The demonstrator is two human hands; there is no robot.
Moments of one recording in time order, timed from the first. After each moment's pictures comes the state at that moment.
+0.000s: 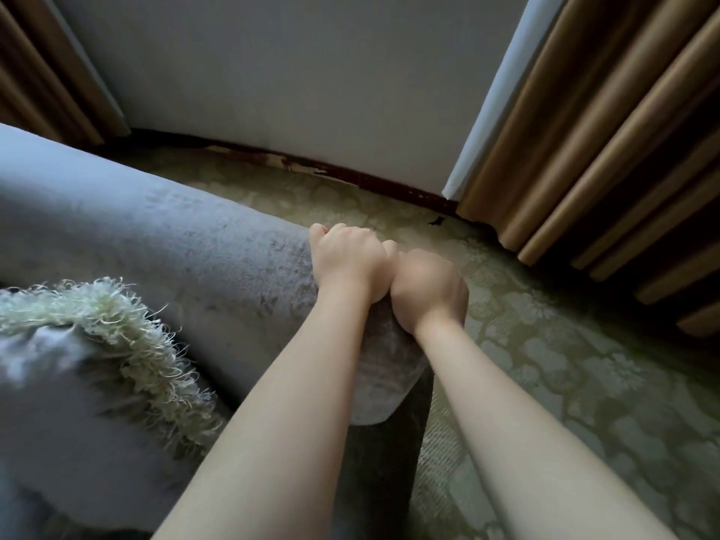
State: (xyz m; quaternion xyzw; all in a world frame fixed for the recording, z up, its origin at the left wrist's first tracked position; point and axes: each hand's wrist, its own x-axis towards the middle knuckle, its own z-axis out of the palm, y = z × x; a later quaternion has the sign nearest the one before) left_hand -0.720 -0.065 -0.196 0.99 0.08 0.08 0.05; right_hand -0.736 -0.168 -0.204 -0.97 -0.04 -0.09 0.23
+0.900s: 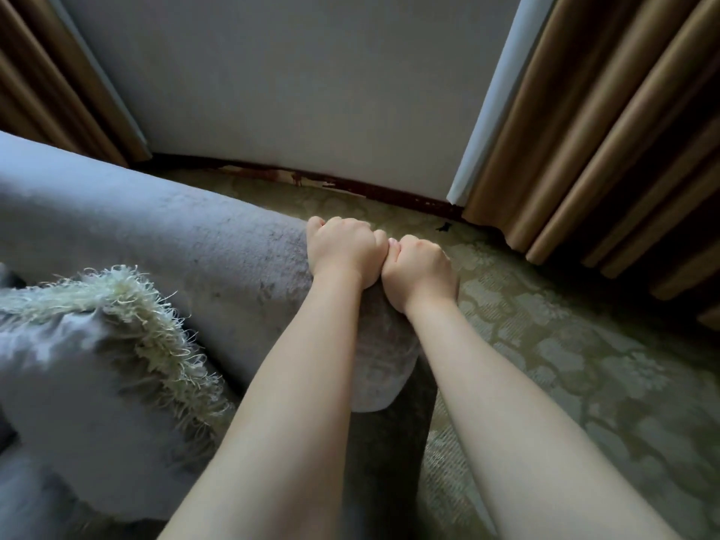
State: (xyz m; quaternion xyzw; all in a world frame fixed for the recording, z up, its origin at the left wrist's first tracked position) left_hand -0.735 -0.065 -0.188 0.99 0.07 0.07 0.03; right_hand -0.744 -0.166 -0.197 -0.97 -0.05 -0.06 0.24
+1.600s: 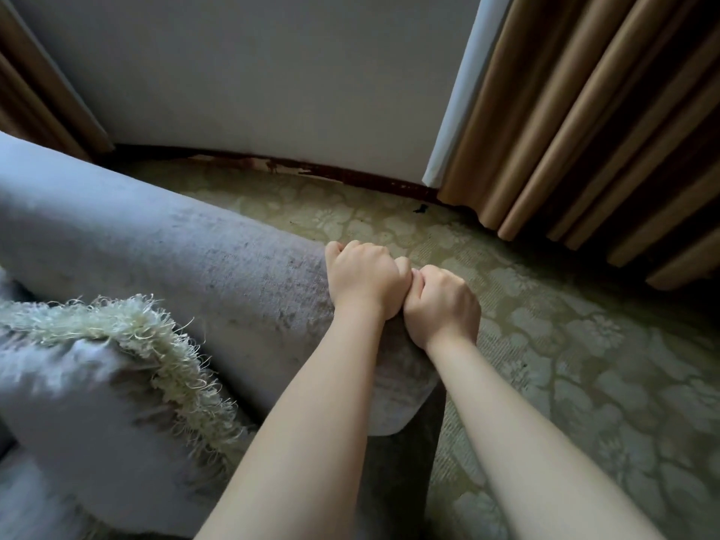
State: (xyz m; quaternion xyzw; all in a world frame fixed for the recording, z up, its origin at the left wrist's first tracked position) left_hand -0.801 -0.105 -0.189 0.99 0.04 0.08 0.10; right_hand -0.824 -0.204 -0.201 -0.97 0.02 -0.10 0.22
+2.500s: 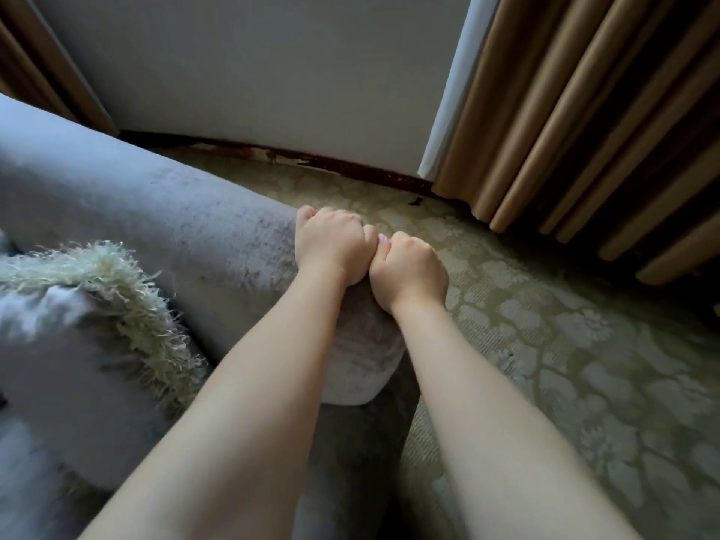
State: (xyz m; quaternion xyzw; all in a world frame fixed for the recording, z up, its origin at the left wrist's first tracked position) left_hand -0.833 -0.117 -0.187 0.99 0.02 0.10 0.05; right_hand -0.852 -0.220 -0.195 -0.97 -0.01 -0.08 0.25
